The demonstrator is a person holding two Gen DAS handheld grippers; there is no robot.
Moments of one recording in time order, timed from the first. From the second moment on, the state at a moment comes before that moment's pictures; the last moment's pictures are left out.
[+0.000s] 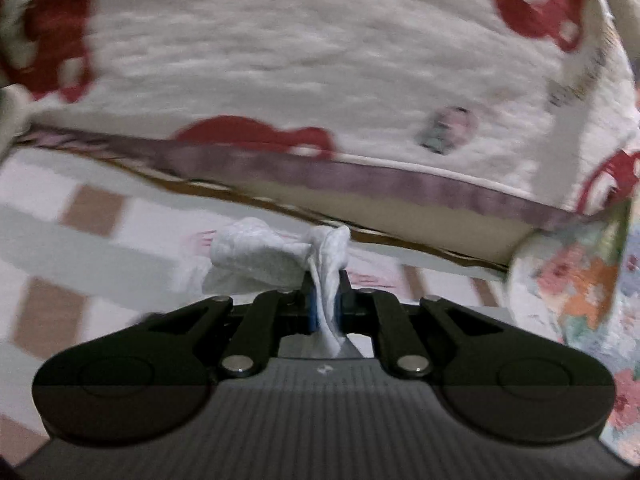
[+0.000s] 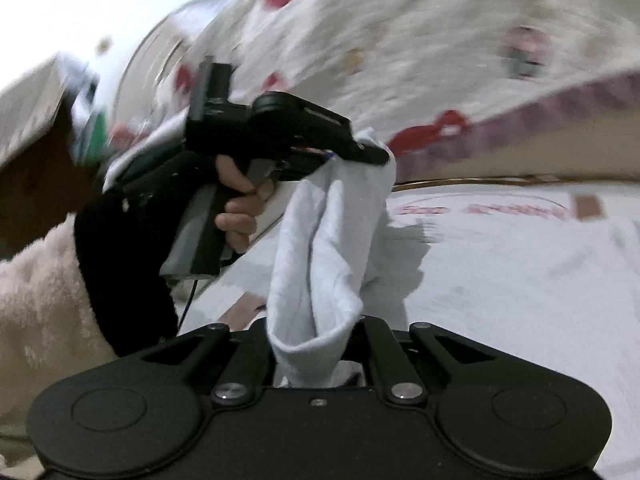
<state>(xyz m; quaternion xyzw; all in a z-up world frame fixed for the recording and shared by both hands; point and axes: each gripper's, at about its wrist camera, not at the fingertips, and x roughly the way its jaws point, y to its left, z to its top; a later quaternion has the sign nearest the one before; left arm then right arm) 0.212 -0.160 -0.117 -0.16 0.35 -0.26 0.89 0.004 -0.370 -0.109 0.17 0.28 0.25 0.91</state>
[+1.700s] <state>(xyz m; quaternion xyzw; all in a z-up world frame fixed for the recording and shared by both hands) 0.174 -0.293 -0.115 0.00 0.38 -0.30 0.87 -0.083 -0.530 -0.174 0.20 0.40 0.04 0.90</state>
